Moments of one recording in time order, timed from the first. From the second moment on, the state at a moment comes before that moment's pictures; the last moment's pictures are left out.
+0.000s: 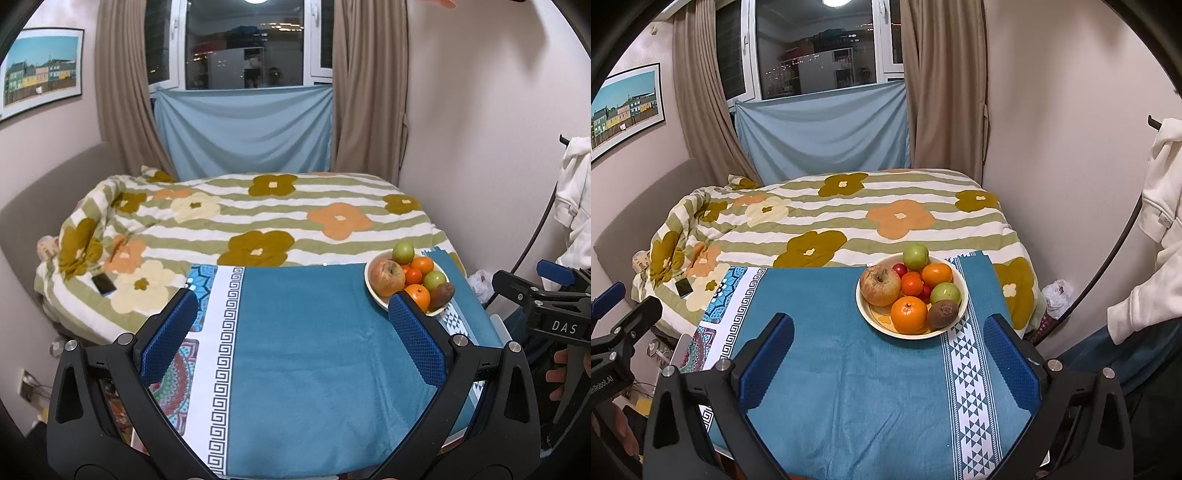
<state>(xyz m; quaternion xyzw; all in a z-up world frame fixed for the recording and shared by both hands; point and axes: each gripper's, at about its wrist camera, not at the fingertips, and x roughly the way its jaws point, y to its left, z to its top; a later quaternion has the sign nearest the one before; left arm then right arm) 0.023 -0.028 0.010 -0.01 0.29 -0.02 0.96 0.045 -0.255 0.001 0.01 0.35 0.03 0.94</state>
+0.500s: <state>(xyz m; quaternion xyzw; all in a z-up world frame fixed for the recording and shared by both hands) 0.027 -0.030 0.009 -0.01 0.29 -0.03 0.96 0.052 -0.259 -0.001 0.01 0.35 0.02 0.94</state>
